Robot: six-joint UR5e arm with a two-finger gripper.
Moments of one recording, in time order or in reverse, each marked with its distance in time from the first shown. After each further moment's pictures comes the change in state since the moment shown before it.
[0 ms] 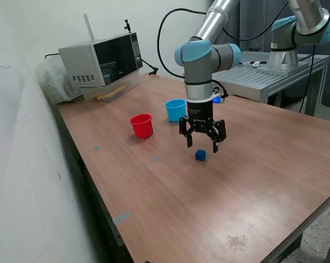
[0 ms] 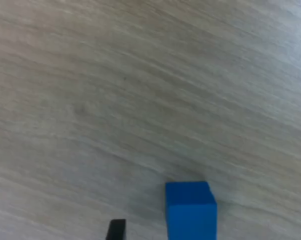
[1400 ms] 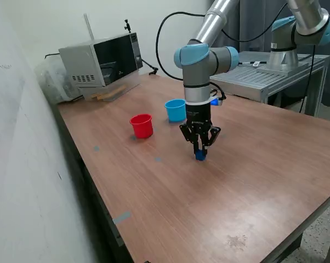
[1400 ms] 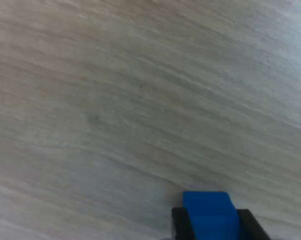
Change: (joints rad) arm -0.011 0.011 0.005 -0.012 -0.003 -0.005
